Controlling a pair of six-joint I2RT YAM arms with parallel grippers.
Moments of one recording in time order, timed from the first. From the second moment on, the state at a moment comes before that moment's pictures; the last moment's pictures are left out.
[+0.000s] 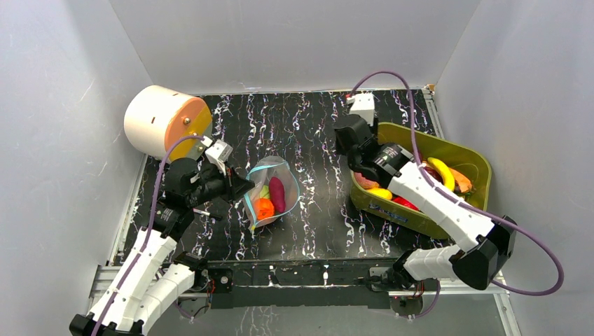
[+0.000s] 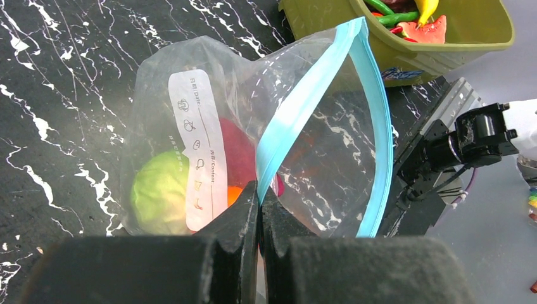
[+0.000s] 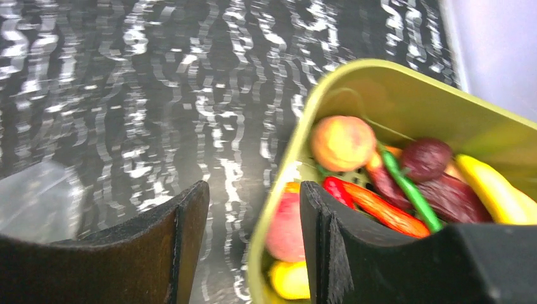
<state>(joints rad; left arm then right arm) -0.35 0.71 0.72 -0.41 0.52 -0.21 0.75 1.29 1.30 -0.63 0.69 0.34</state>
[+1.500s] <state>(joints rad) -0.35 0.65 0.72 -0.40 0.58 -0.29 0.06 1.50 0.93 -0.28 0.63 0.40</state>
